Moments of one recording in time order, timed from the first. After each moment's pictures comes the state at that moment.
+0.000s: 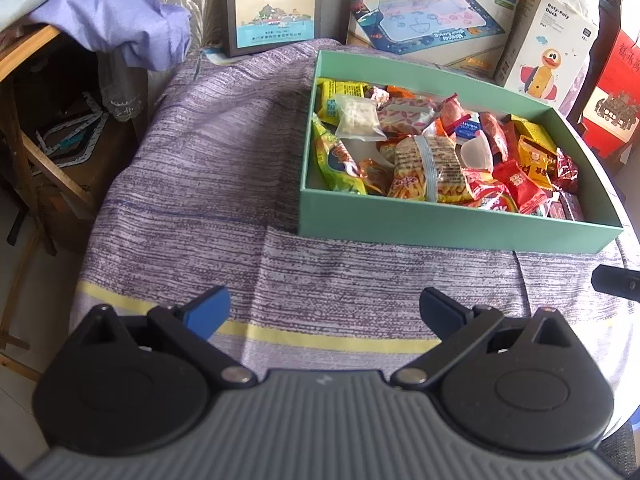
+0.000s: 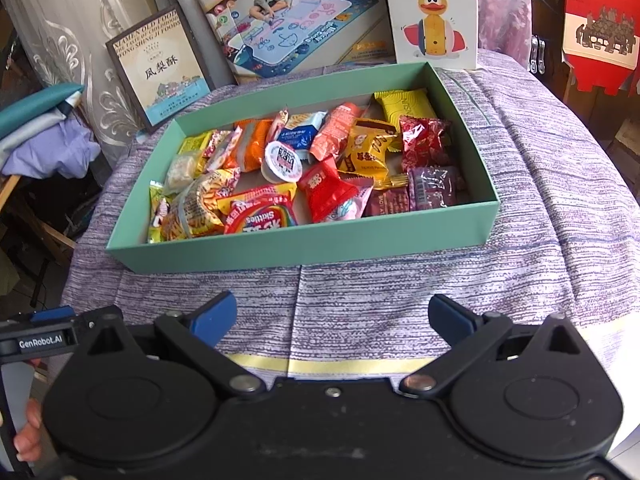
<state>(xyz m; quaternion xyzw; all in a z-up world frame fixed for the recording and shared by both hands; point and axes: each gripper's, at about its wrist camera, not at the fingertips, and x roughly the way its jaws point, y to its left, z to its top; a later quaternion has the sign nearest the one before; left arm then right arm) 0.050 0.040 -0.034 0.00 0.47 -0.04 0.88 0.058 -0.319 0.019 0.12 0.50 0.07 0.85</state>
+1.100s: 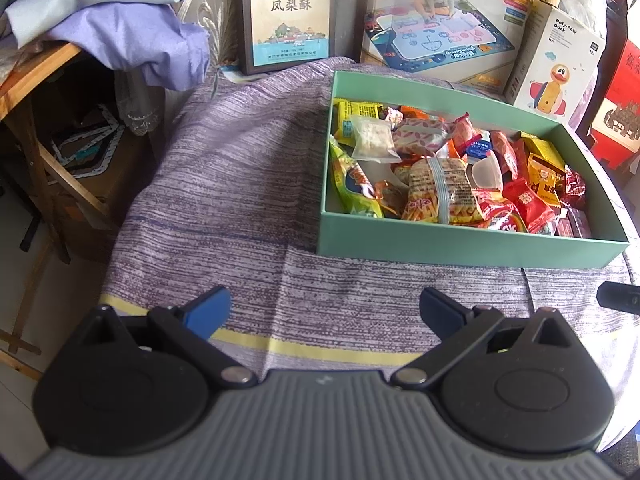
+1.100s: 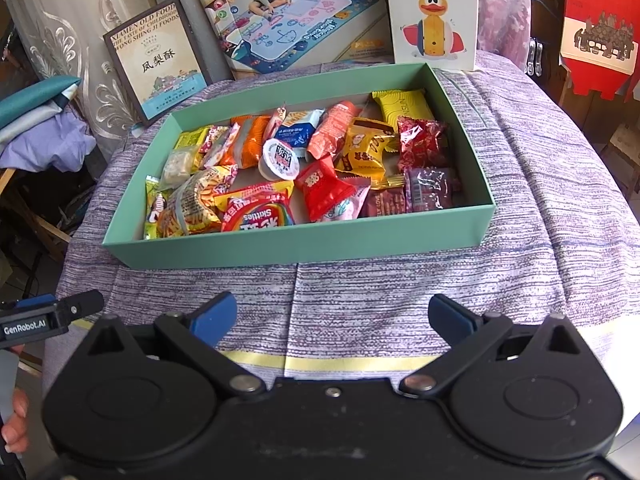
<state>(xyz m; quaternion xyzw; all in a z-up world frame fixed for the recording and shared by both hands) 0.049 0.046 -0.019 0.00 0.45 -0.02 0.89 0.062 -0.321 0.023 0.10 0.51 0.07 0.85</state>
